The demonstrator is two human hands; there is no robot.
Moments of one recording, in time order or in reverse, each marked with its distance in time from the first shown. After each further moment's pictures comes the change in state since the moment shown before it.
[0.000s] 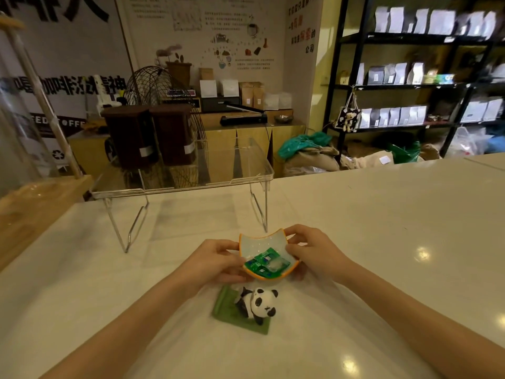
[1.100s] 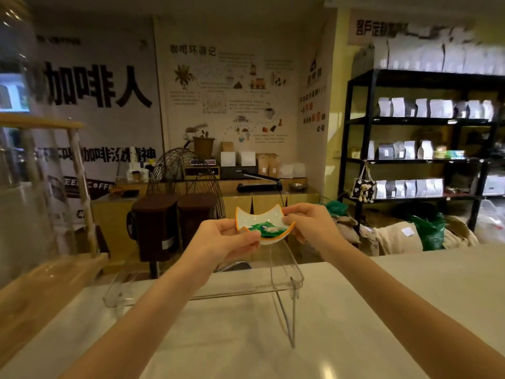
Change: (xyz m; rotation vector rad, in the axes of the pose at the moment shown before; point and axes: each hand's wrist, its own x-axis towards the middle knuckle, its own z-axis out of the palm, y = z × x) left_hand 0.029 0.150 -0.057 -0.202 0.140 0.423; right_hand 0.115 -0.158 -0.048 0.176 0.253 -0.263
